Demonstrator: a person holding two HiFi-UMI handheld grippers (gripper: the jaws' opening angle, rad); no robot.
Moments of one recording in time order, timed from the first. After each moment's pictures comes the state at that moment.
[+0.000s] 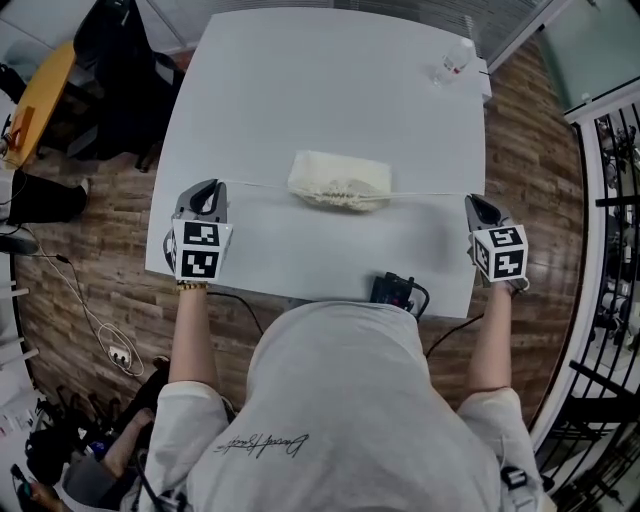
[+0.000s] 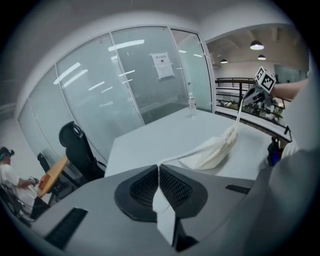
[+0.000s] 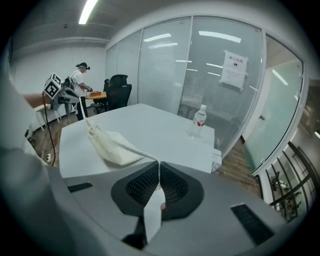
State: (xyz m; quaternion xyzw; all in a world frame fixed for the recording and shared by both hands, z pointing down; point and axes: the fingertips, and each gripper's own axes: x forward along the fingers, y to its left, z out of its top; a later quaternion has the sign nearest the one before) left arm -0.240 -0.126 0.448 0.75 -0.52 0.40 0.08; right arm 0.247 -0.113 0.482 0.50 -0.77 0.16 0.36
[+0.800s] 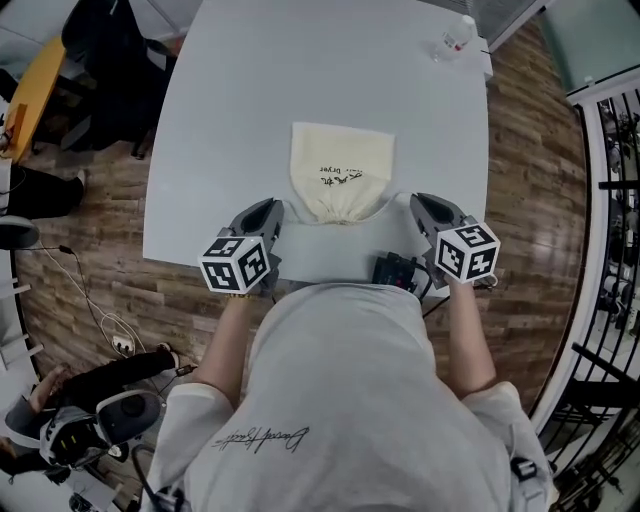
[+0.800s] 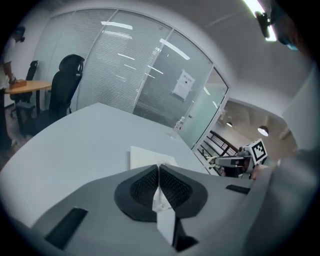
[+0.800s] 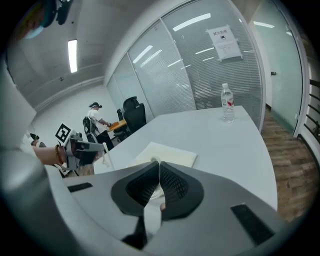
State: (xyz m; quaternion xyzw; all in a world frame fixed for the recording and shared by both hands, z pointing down) left arm -0.137 -0.061 0.498 0.79 -0.47 0.15 0.35; right arm 0.126 -0.067 0.505 0.42 -0.83 0.31 0.20
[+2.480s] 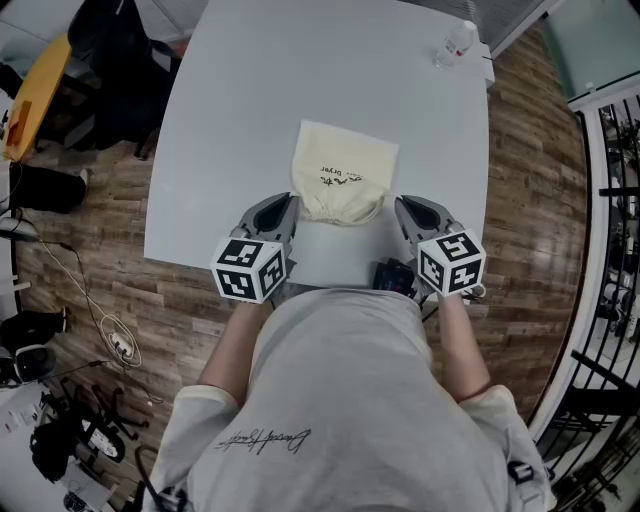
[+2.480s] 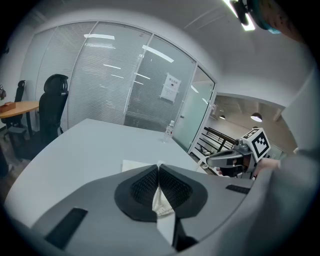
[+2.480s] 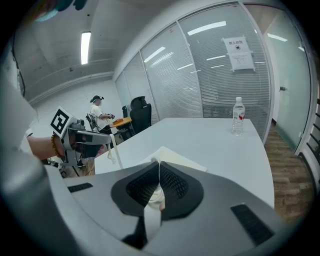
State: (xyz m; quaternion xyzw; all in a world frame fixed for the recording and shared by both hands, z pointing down) left arm -0.098 -0.066 0.458 0.83 -0.46 0.16 0.27; right arm 0.090 -0.062 0.479 0.41 -0.85 0.25 0.22
